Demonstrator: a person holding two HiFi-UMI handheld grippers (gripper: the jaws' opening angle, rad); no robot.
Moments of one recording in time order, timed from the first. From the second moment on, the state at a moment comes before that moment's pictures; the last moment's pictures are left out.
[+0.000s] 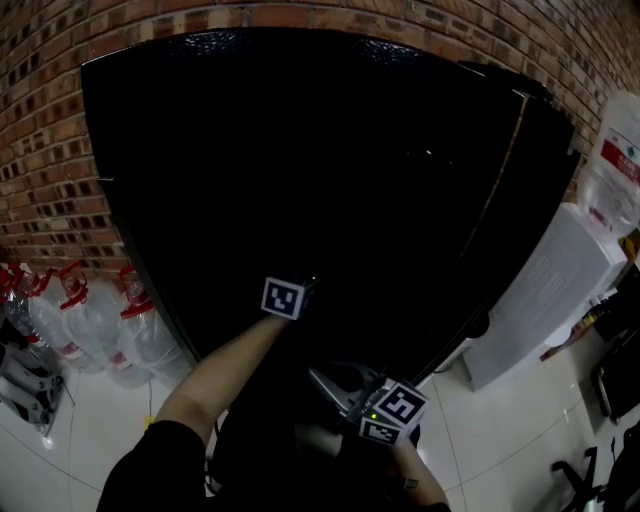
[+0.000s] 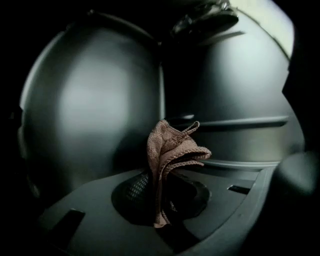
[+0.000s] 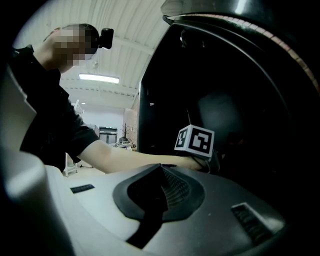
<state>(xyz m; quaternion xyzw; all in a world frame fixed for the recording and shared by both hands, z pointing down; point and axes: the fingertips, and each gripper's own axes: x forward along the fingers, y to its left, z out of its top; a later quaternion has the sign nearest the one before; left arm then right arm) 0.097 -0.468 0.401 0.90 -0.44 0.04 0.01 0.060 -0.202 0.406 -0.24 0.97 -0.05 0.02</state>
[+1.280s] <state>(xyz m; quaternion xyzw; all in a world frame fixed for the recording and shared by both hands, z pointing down) -0.119 -0.114 0.348 0.84 -0.50 -0.18 -0.09 0.135 -0.137 0.367 -0.31 0.94 0.01 0.13</state>
